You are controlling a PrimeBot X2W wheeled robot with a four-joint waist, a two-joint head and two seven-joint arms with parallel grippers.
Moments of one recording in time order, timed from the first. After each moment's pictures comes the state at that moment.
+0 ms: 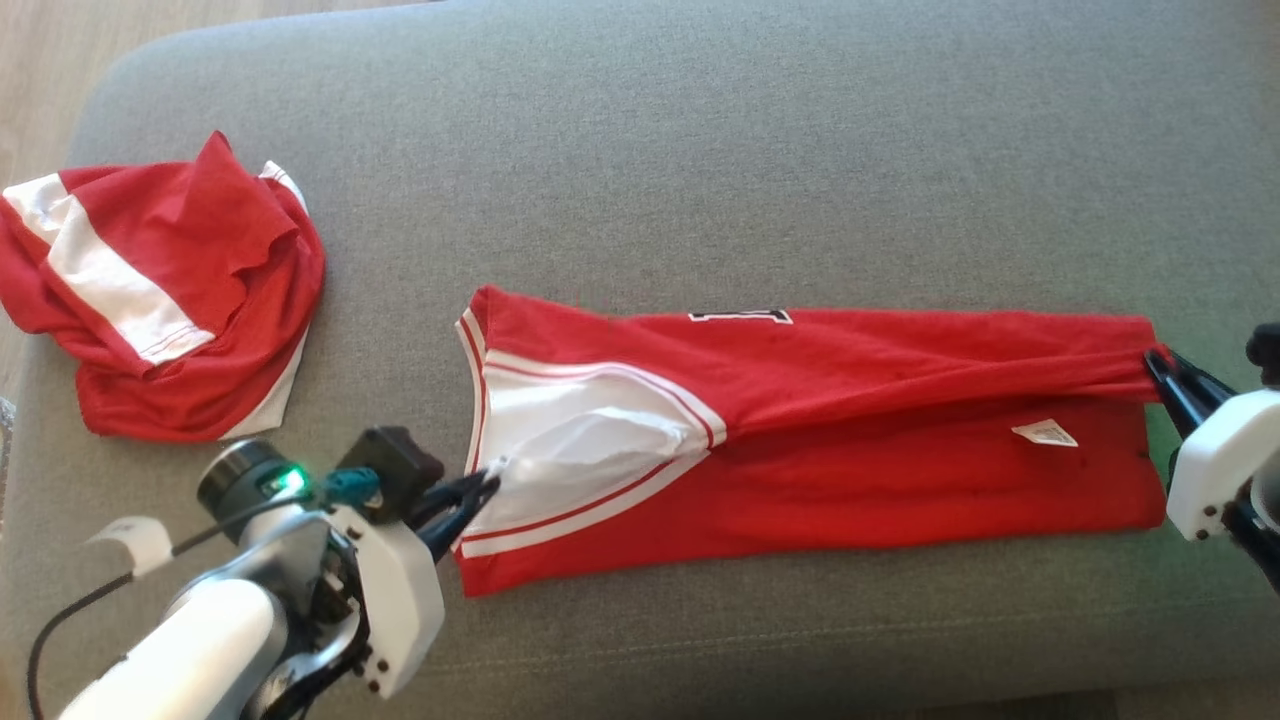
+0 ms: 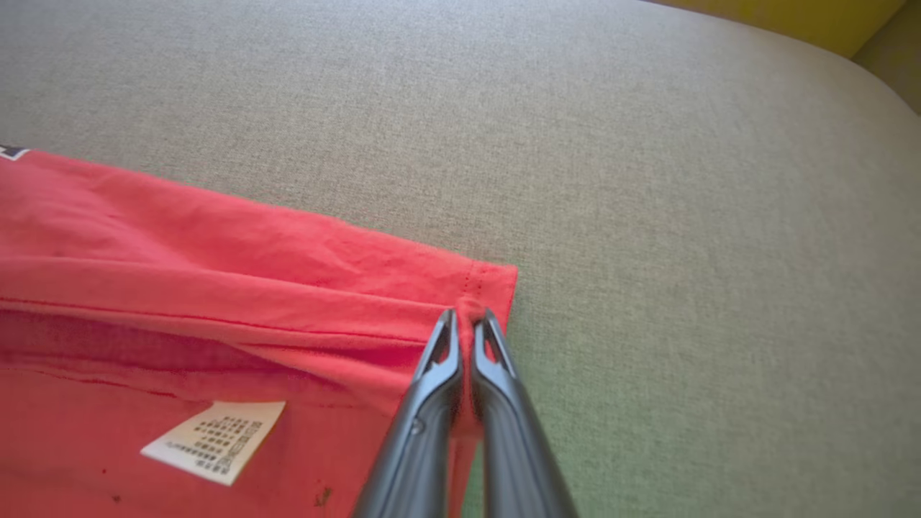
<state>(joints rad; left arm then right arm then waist) -0.30 0.60 -0.74 -0.03 -0.48 -0.12 0.28 -0.35 -0.55 0.22 0.54 0.47 0.13 0.08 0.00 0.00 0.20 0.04</state>
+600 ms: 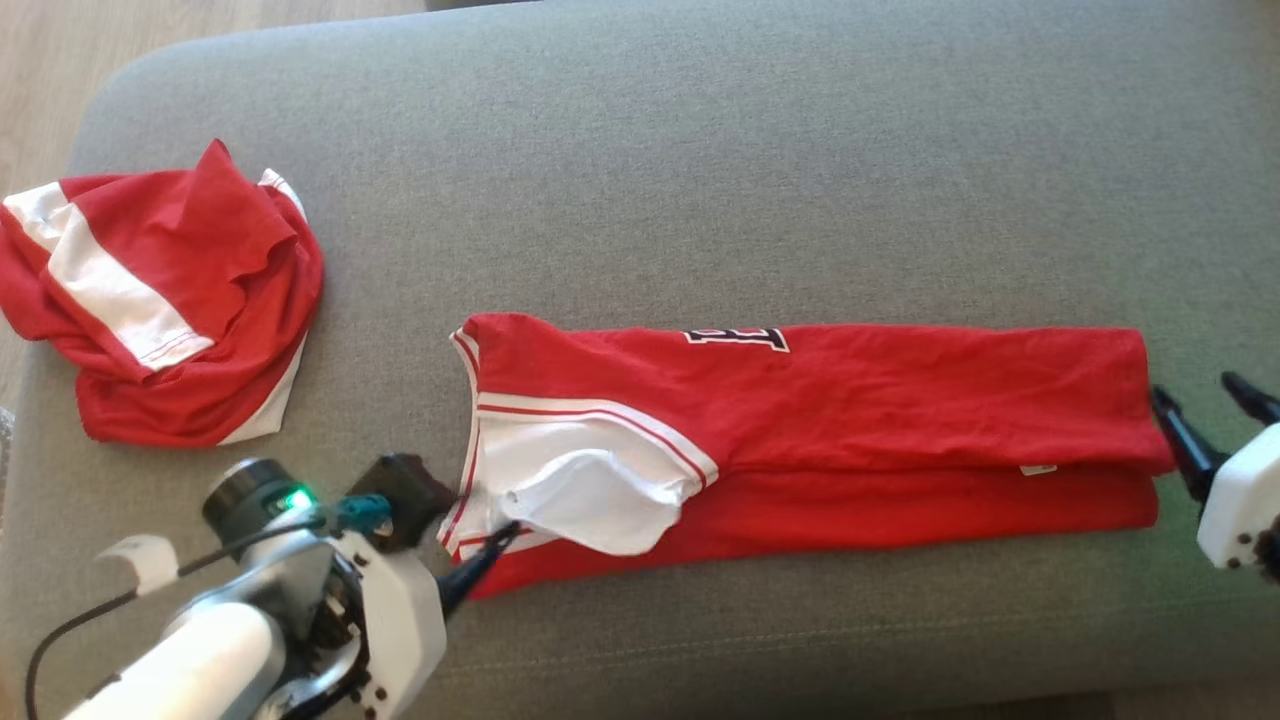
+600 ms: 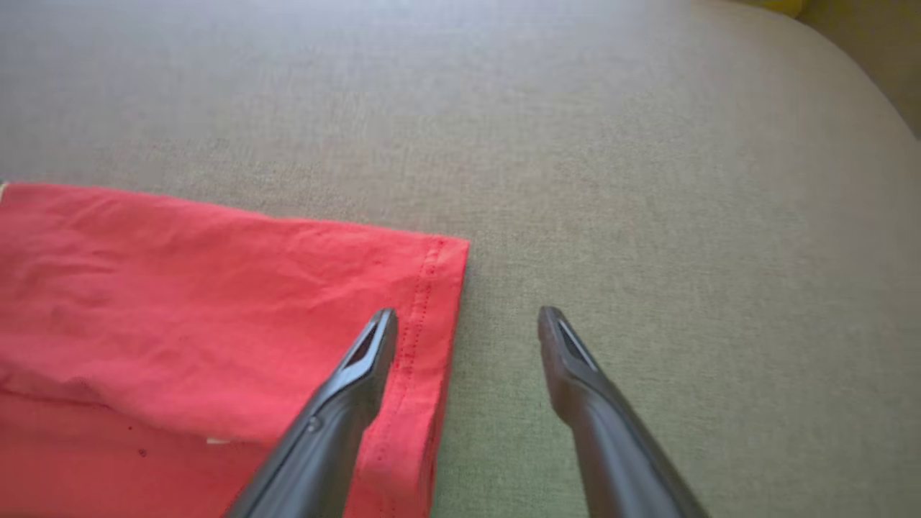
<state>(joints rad) -0.29 0.66 -0.81 -0.12 -0.50 -0.11 0.35 -0.20 -0.52 0.04 0.36 0.45 0.13 0.21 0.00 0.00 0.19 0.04</state>
